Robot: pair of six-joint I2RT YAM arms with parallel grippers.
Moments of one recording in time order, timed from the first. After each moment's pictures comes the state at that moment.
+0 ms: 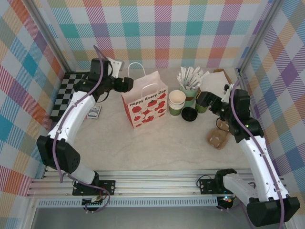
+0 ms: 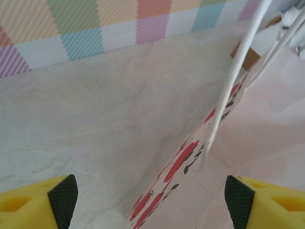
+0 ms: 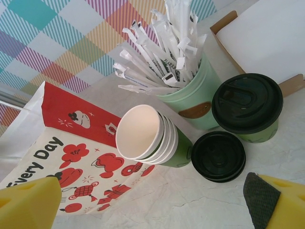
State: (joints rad) left arm -0.25 1.56 1.57 -0.66 0.20 0.03; right arm 0.16 0.93 1.02 -0.58 -0.19 0.60
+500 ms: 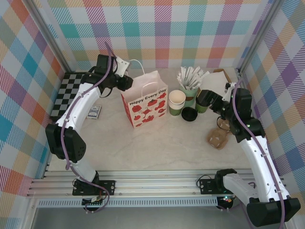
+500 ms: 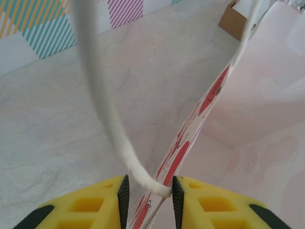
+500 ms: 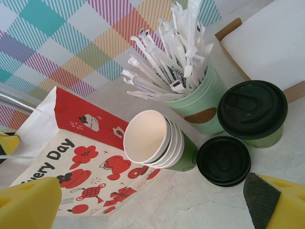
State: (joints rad) left arm -0.25 1.71 1.71 -0.75 0.27 0.16; right arm 0.16 0.93 1.05 -0.58 -0.19 0.61
